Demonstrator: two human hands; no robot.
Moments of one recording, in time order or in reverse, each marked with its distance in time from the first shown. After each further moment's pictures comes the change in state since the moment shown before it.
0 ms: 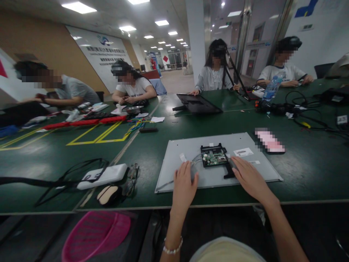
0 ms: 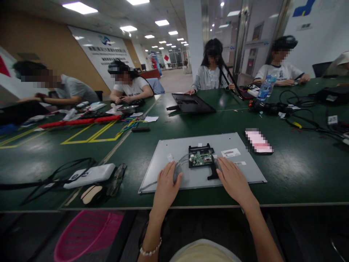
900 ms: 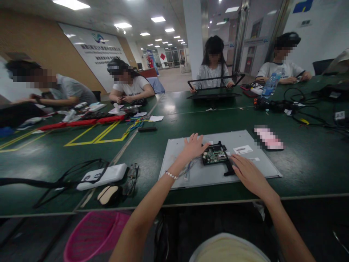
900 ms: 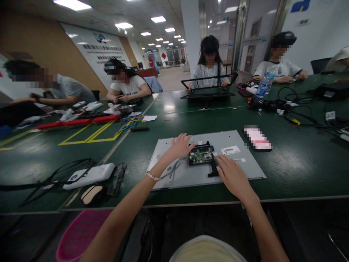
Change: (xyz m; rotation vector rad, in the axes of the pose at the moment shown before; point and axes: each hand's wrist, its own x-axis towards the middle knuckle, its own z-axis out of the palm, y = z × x) left_hand 0.148 0.013 0.014 0.096 -0.451 0.147; right_hand 0.000 0.000 -0.001 0.021 -0.031 -0.015
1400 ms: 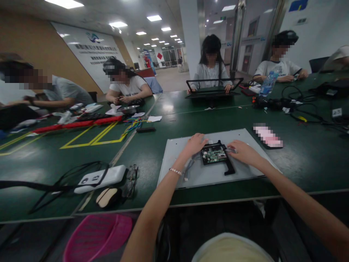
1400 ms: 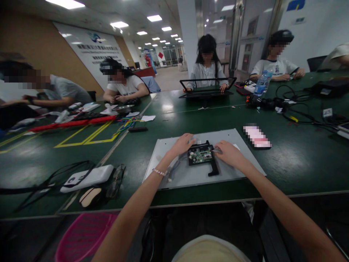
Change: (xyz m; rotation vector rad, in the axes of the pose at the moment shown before) left_hand 0.032 -0.020 0.027 -0.134 0.041 0.122; right_hand 0.082 0.037 -0.018 0.080 -0.140 -0.023
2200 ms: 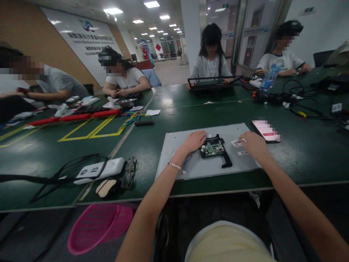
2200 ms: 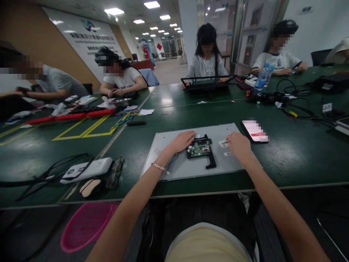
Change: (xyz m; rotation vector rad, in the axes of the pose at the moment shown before) left_hand -0.004 -0.006 0.016 0.054 0.000 0.259; right_hand -0.019 0.022 -0.019 -0.334 0.149 0.218
